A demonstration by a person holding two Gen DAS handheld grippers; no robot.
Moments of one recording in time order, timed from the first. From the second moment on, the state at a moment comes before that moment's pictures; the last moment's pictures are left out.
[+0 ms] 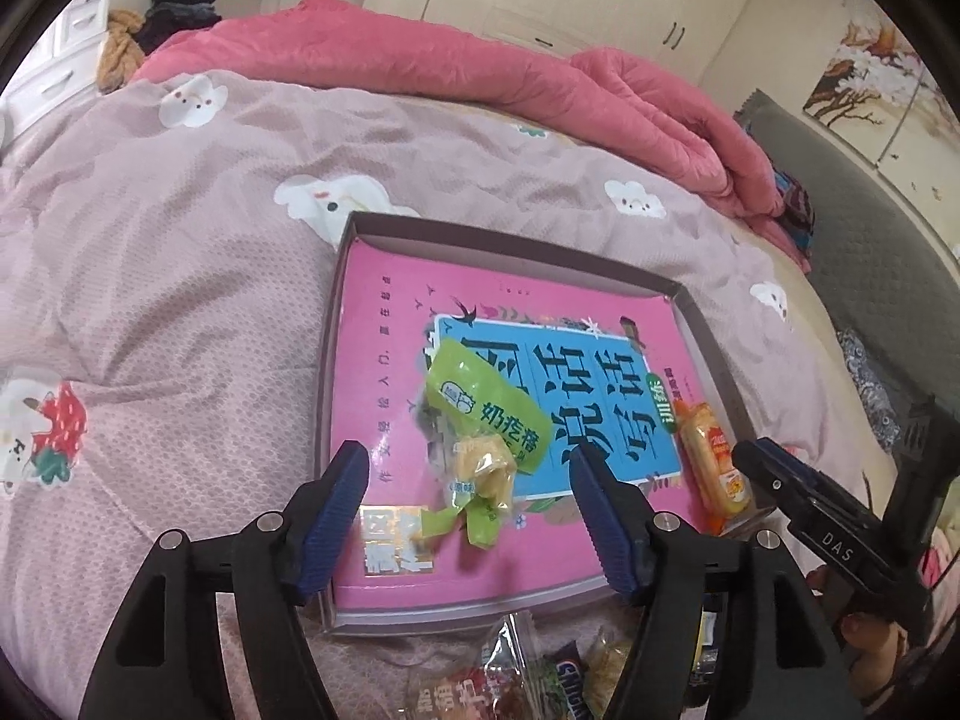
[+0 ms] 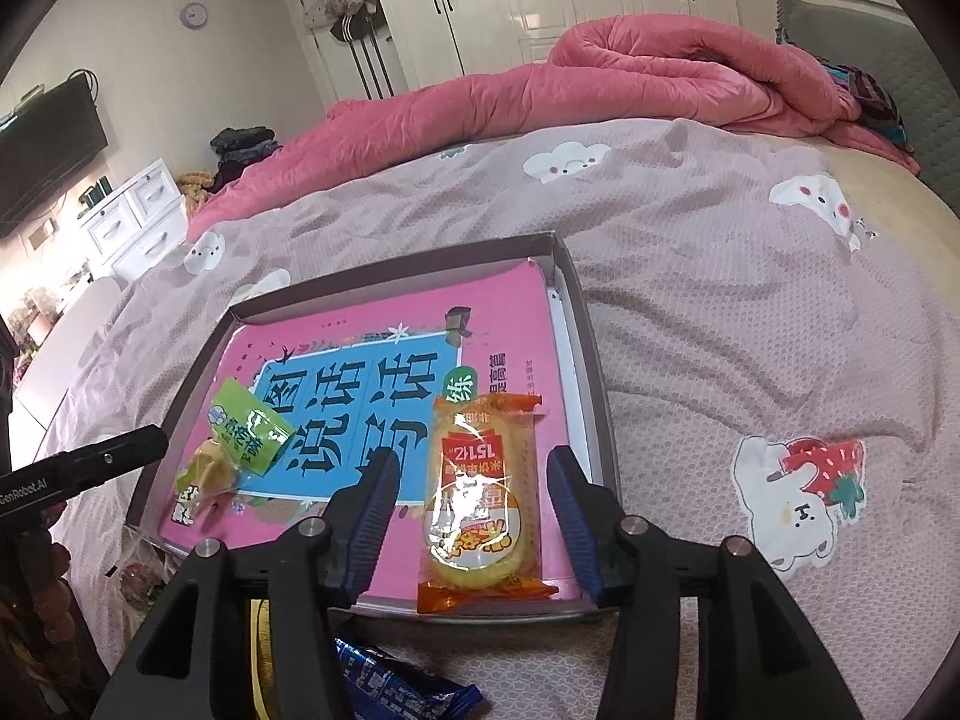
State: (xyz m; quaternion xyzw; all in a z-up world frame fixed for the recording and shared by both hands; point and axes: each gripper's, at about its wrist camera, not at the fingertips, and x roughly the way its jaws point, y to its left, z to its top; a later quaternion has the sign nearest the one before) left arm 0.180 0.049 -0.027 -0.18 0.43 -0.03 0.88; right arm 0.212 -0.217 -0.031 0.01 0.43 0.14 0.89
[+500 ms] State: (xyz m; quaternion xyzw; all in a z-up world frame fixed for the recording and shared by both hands) left arm 0.164 0.049 -0.009 -0.16 0.41 -0.02 0.90; right arm 0.201 -0.221 -0.011 0.02 0.39 0.13 0.91
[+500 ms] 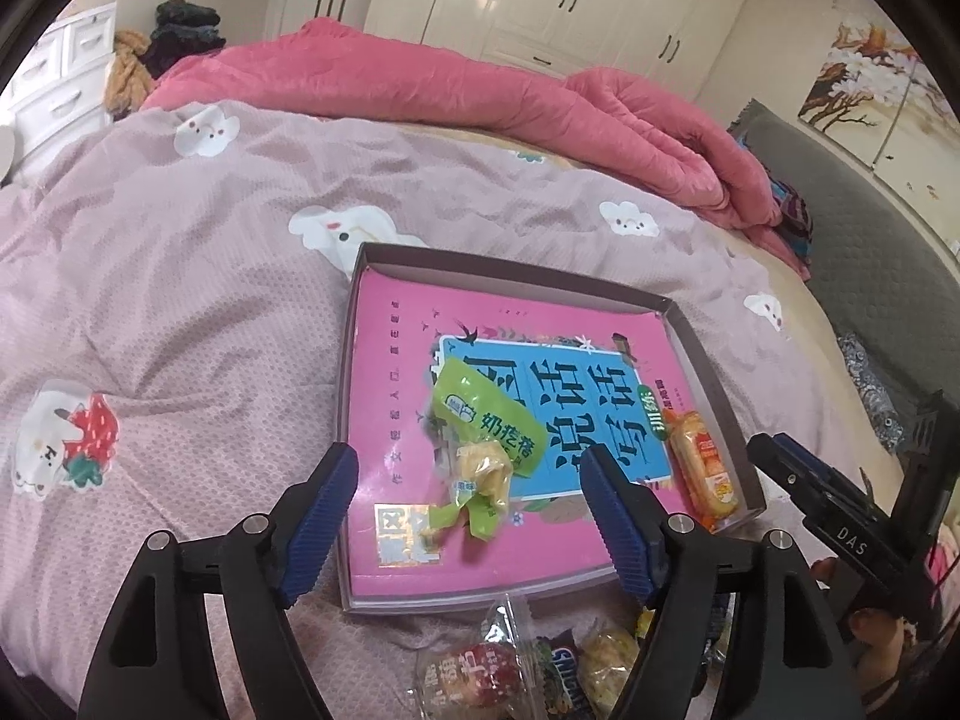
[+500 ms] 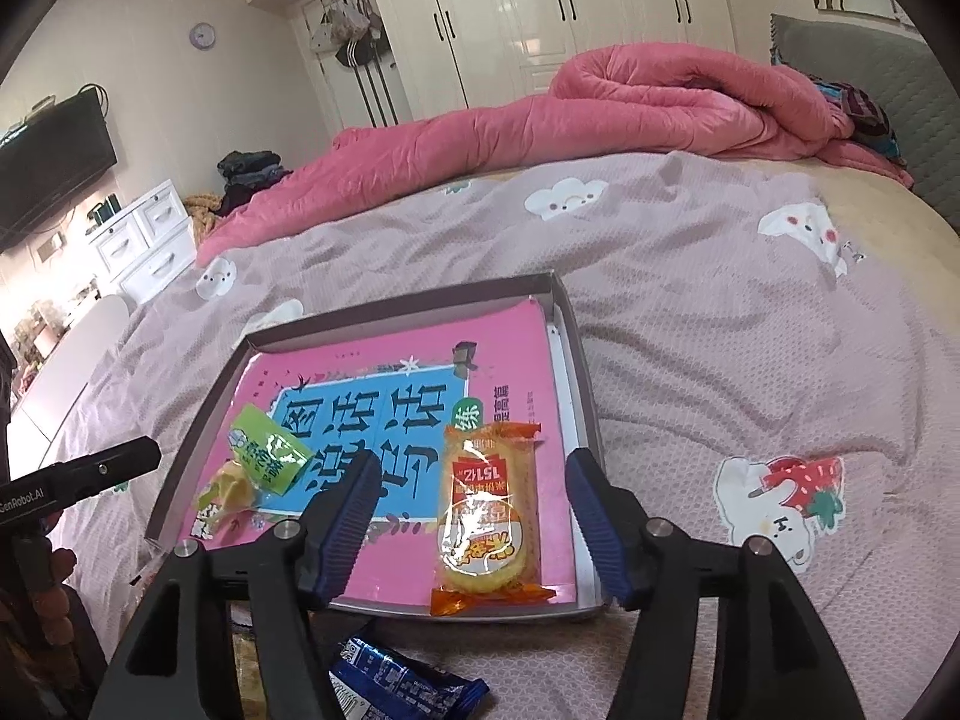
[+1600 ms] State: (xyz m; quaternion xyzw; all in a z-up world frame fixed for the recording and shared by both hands) left arm 0.127 0.047 0.006 -0.16 0.42 -0.04 0.89; right arm 0.156 -0.226 0.012 0.04 0.37 0.15 0.92
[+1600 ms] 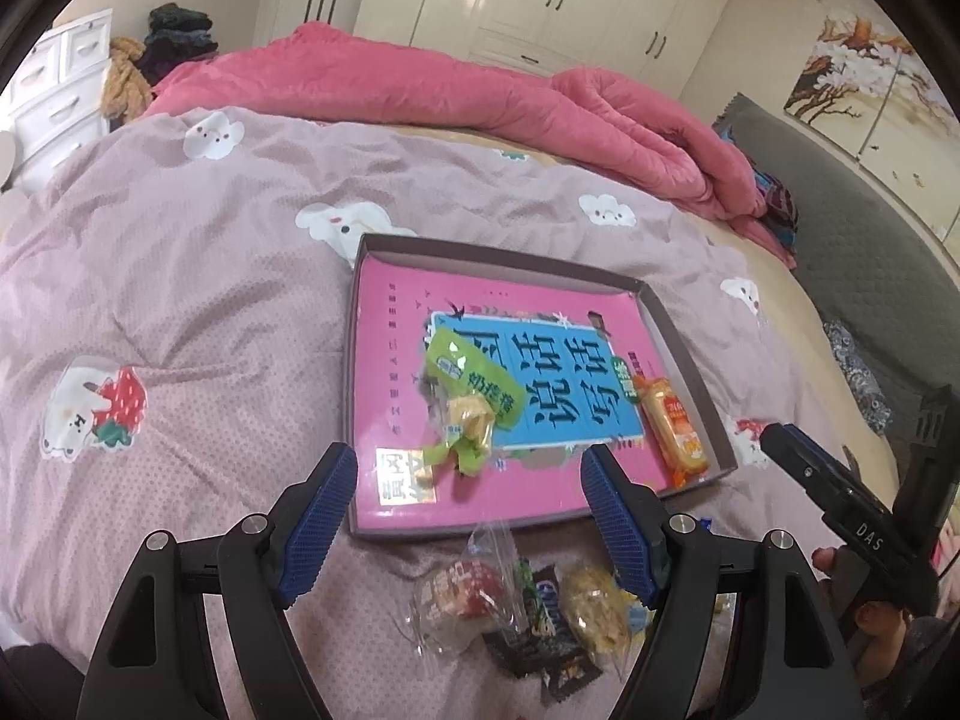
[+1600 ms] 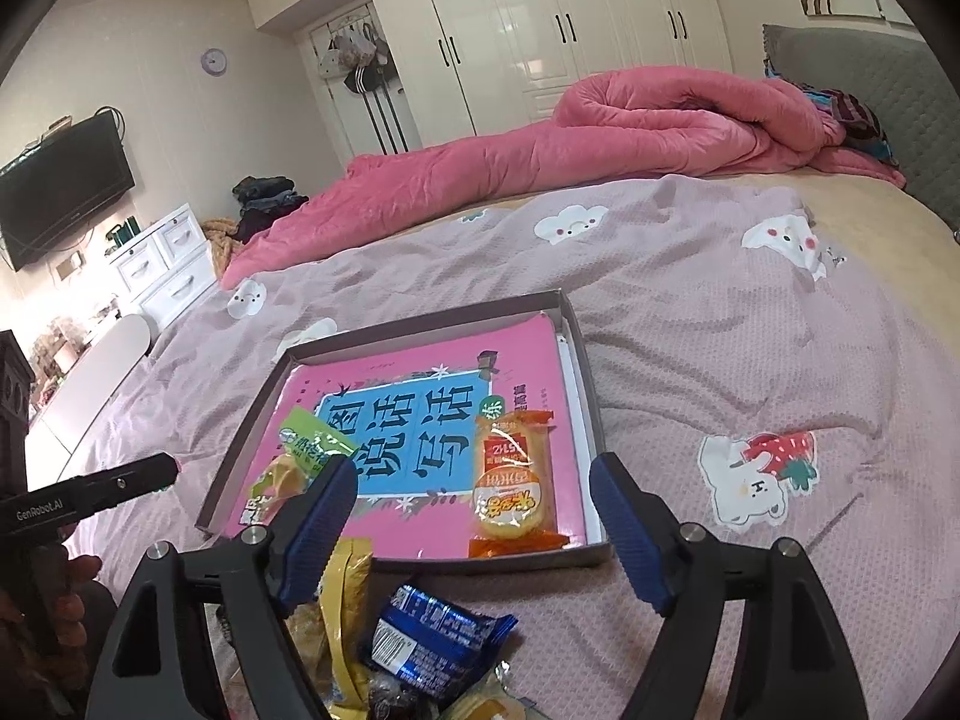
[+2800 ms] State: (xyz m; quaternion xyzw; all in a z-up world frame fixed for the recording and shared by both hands) left arm 0.072 0.029 -0.009 -0.12 0.45 -0.05 0.88; right arm 0.098 -0.241 0.000 0.04 0.42 0.11 0.90
